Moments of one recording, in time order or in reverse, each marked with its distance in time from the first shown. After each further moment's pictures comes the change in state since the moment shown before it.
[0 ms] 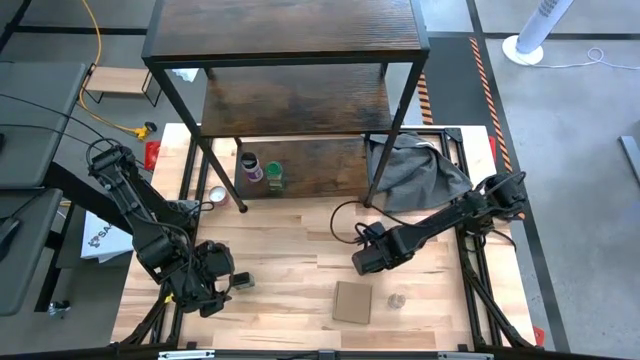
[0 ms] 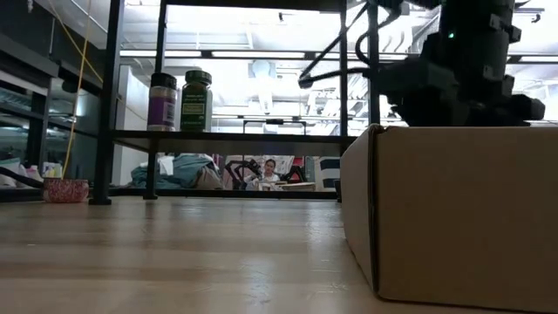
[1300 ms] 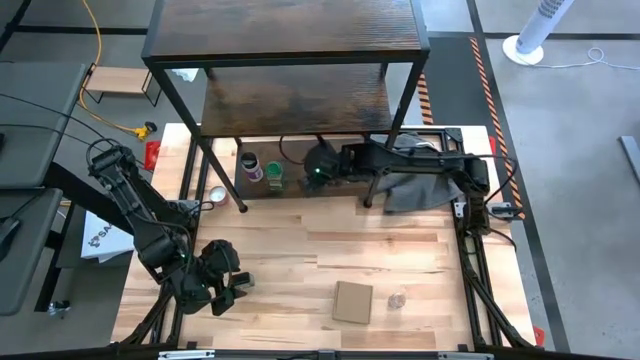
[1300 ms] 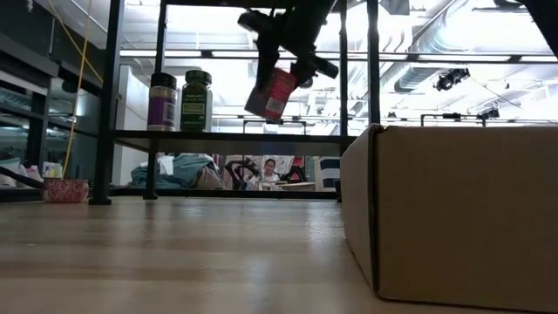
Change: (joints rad) left arm 0.006 0.002 0.000 0.107 -0.196 -0.048; right arm -0.483 0.189 0.711 -0.028 0.141 -0.704
